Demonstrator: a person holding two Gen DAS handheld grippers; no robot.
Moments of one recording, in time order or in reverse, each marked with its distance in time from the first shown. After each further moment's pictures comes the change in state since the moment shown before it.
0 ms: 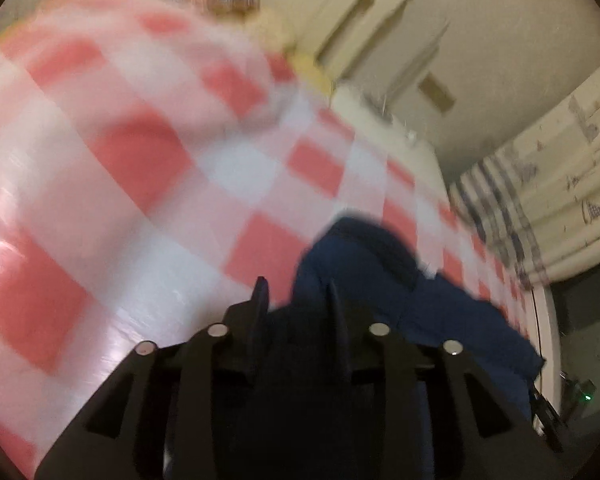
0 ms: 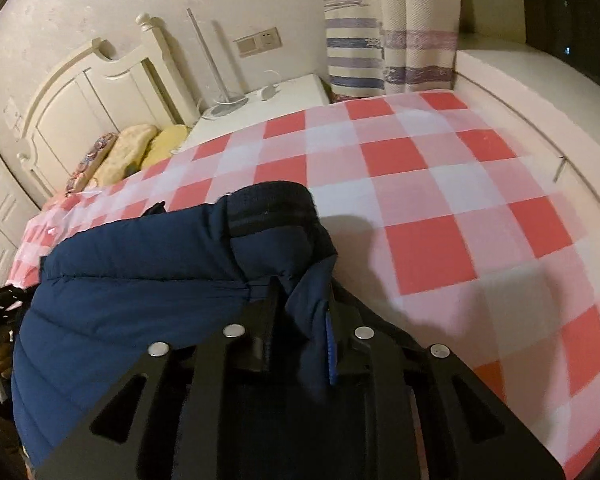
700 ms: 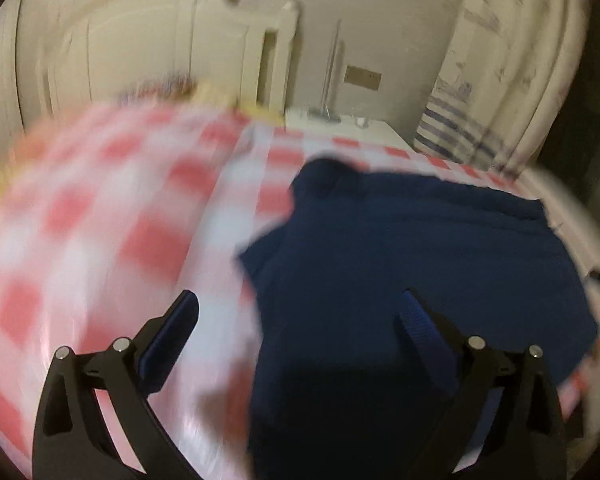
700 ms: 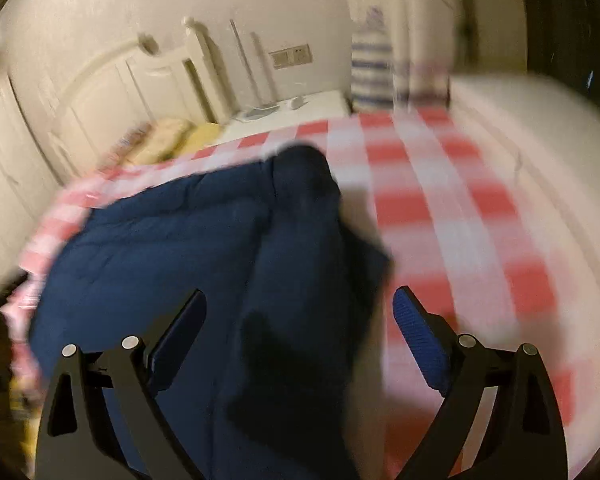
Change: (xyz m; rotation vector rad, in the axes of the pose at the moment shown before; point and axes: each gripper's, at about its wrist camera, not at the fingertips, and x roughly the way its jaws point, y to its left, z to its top) left arm -0.123 0.035 -0.099 0.413 -0.036 -0.021; right arm -0.106 -0.033 -0.091 -0.041 -0.056 0.202
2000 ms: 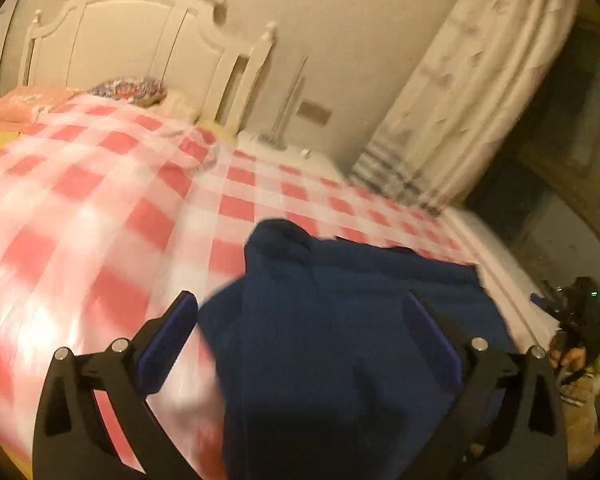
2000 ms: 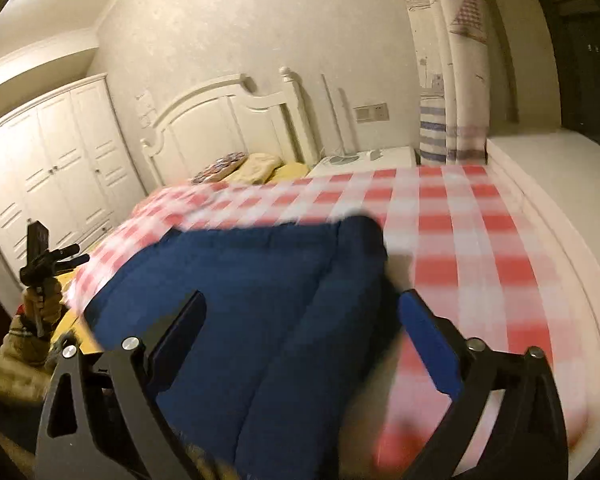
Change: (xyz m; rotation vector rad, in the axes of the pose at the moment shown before) left arm -0.067 -0.004 -0.001 -0.069 -0.081 -0.223; right arm -0.091 0.051 -0.023 -0.214 -0.148 0.112
